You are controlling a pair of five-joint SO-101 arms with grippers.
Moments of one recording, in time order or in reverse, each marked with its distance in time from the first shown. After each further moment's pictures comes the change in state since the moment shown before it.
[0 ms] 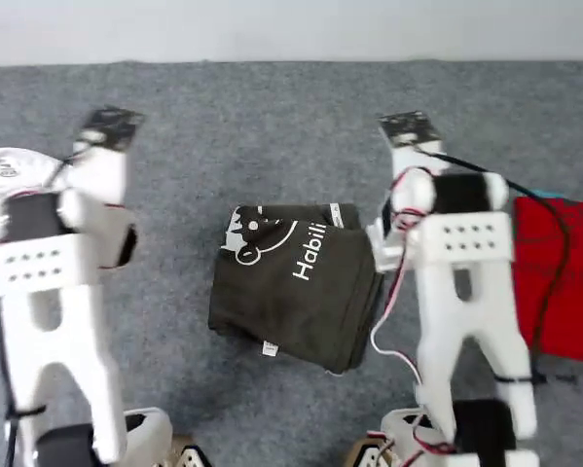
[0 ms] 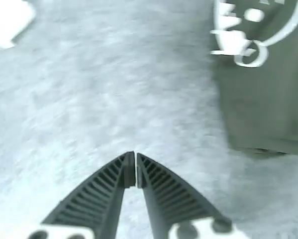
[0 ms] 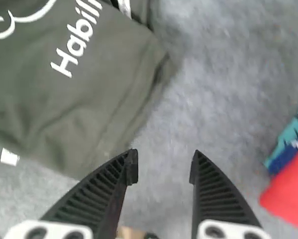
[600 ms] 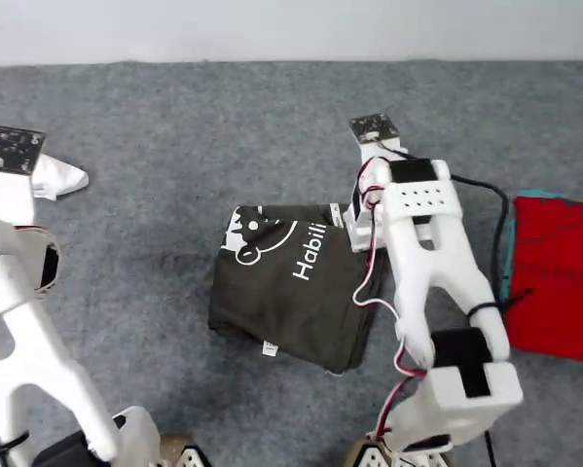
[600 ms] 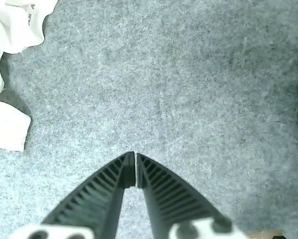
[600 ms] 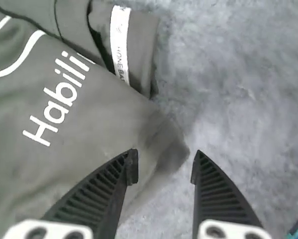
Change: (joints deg) left arm -17.8 -1.8 0.0 0.2 -10.4; right arm -1.7 21.3 0.0 -19.6 -0.1
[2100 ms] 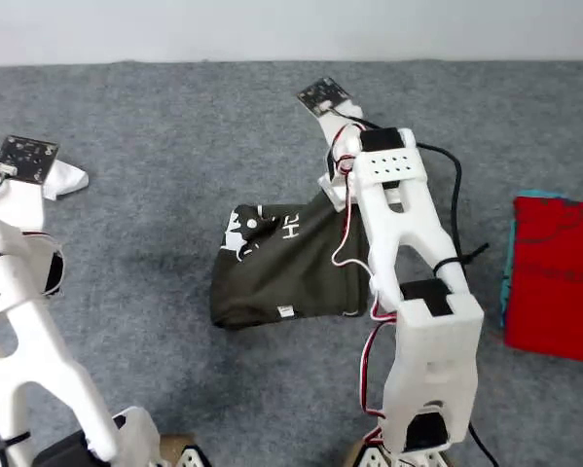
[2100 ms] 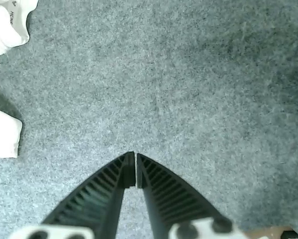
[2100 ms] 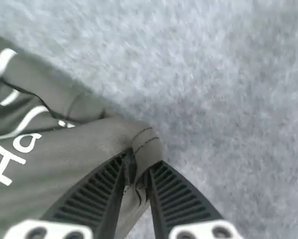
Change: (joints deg) left arm 0.0 0.0 5.5 -3.3 -3.5; right arm -1.8 22.7 -29.4 -4.6 16.6
